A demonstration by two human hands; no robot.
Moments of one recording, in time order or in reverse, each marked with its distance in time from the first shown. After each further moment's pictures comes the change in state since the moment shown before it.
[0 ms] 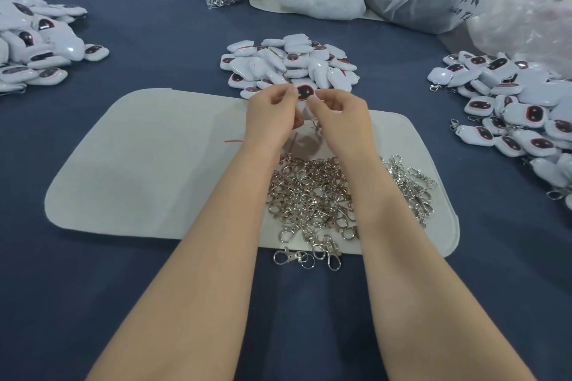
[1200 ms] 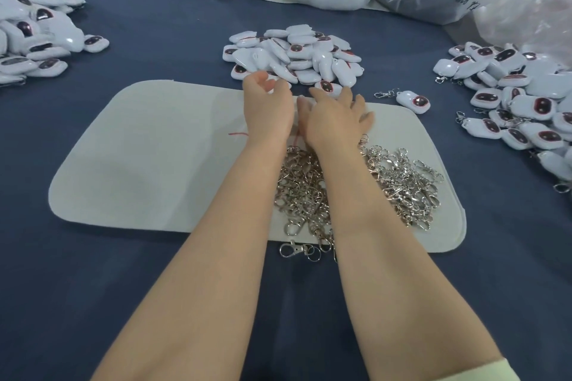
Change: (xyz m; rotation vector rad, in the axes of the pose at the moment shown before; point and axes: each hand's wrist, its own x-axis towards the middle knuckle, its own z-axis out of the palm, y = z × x) left_hand 0.003 -0.002 0.002 -0.045 0.173 -0.063; right_hand 0.008 0.010 0.029 -0.815 -0.029 0.074
